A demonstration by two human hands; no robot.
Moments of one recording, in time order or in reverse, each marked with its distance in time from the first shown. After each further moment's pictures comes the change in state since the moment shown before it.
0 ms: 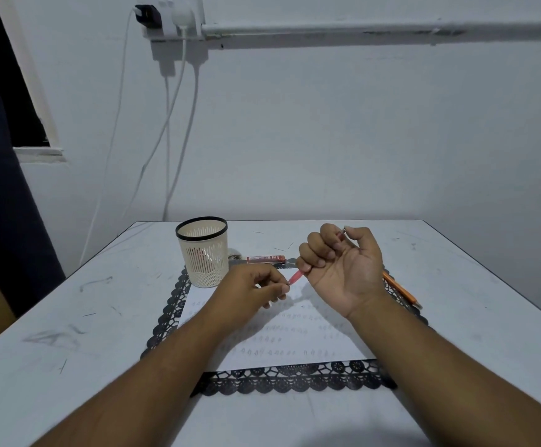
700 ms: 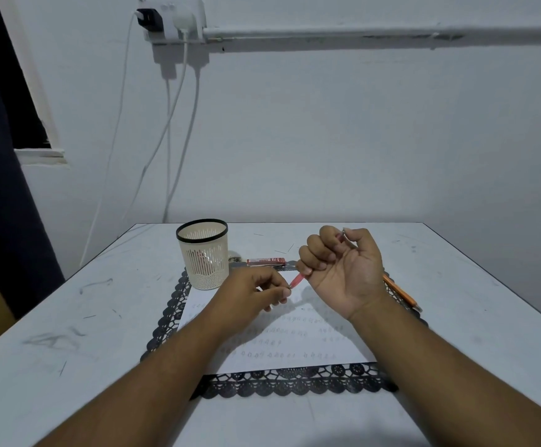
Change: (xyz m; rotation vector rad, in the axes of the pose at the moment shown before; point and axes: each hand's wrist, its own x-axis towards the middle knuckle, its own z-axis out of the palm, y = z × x) left_hand 0.000 -0.001 0.000 0.006 -0.017 0.009; right_hand 0.001 -0.001 -0.002 -0.024 -0.020 0.015
